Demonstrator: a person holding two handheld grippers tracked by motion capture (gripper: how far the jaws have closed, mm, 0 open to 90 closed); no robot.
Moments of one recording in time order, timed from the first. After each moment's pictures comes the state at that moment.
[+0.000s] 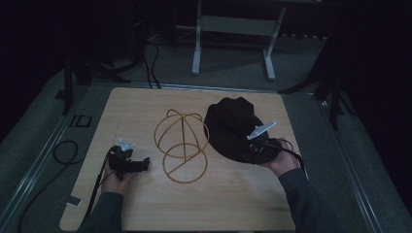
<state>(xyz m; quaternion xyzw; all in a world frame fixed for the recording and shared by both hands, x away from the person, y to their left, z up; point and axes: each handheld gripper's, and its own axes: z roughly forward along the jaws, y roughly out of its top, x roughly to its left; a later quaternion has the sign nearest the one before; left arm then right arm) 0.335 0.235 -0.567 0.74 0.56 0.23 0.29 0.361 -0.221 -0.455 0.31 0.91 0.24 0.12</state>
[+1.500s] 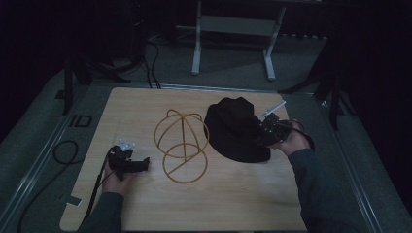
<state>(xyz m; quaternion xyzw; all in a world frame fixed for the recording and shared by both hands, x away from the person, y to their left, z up) 0.334 0.234 -0.567 0.74 0.56 0.23 0.29 0.407 -0.247 -0.424 0.36 0.90 0.19 0.13</state>
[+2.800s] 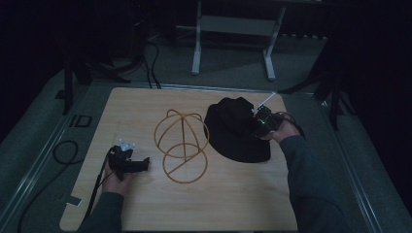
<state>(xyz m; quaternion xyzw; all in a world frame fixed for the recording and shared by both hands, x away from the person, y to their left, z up) 0.334 0.234 -0.567 0.74 0.56 0.23 0.29 0.460 -0.240 -0.446 0.39 0.91 0.15 0.08</state>
